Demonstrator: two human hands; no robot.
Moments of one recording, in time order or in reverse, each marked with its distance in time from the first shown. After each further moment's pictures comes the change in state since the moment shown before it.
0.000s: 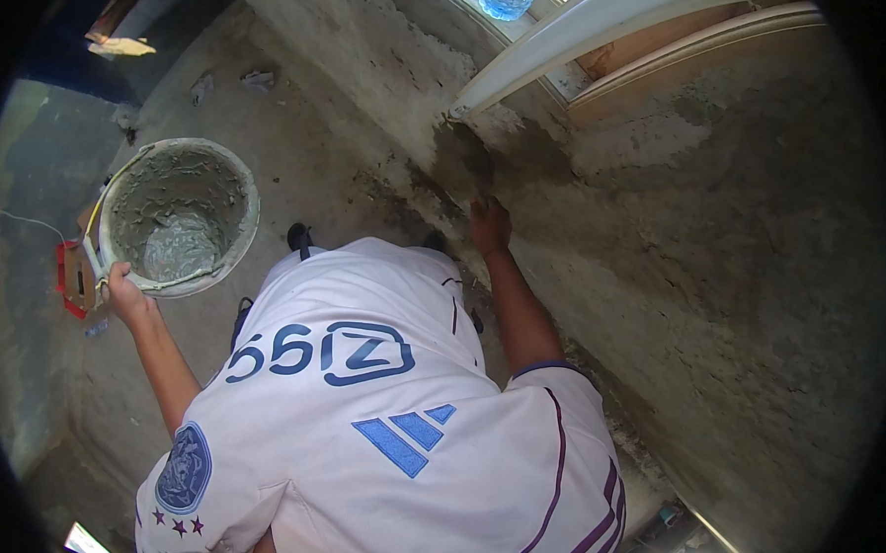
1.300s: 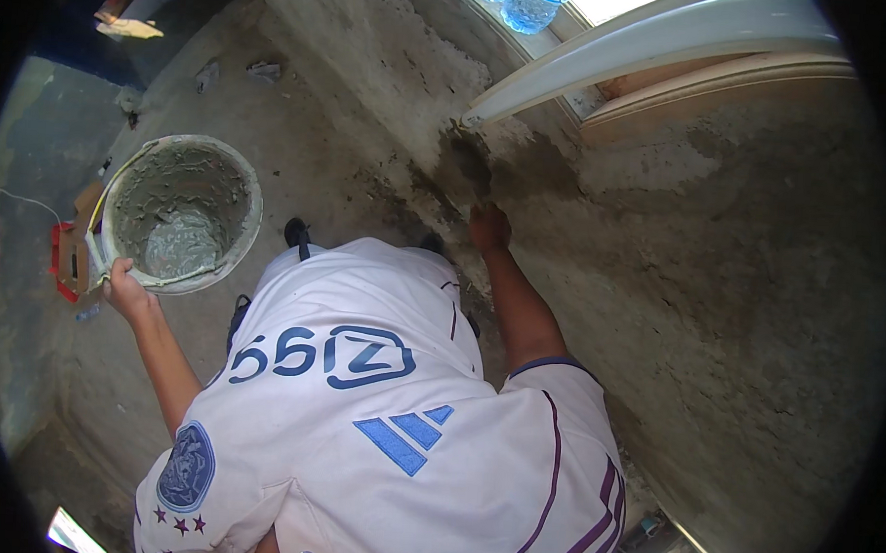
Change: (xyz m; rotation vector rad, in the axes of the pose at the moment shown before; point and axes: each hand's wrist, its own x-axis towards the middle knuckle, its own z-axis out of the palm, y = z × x) left_hand -0.007 0.003 0.004 0.004 0.050 -0.023; right_hand 0.022 0.002 0.001 -0.212 -0.176 0.101
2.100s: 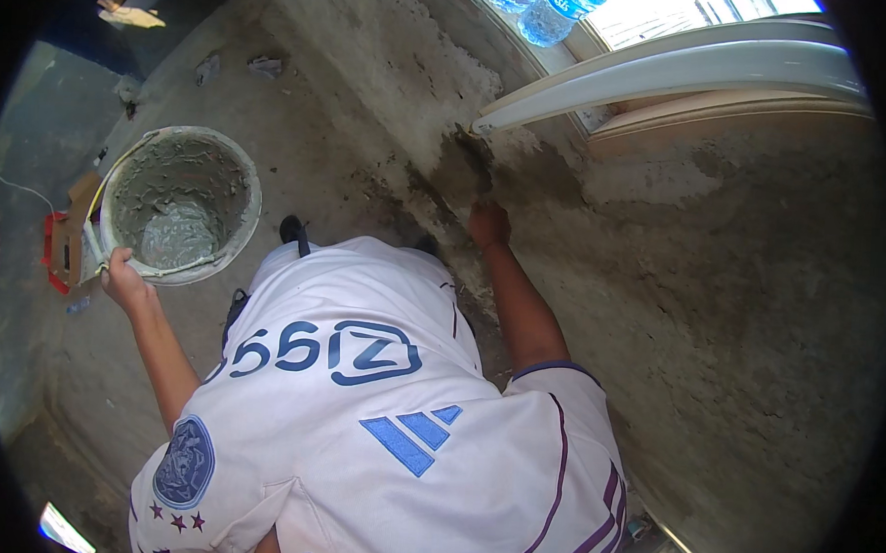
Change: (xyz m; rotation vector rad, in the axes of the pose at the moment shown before) left_hand -0.003 -0.004 0.002 -0.022 0.035 -0.019; right_hand 0.011 -0.020 -0.016 0.034 0.015 0.021
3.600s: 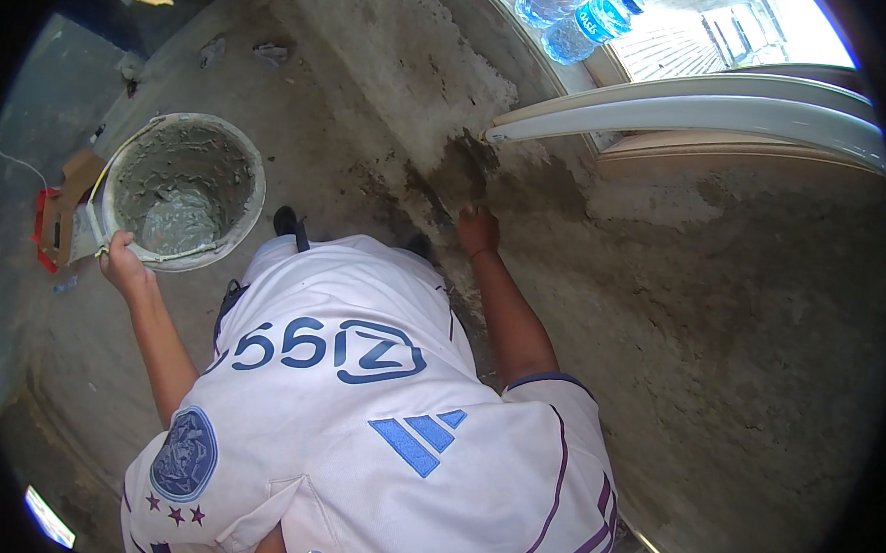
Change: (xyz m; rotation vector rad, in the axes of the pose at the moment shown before) left_hand 0.005 -0.007 -0.002 -0.033 -0.005 -0.024; right_hand -0.007 -0.021 -0.007 -0.008 -0.038 -0.008
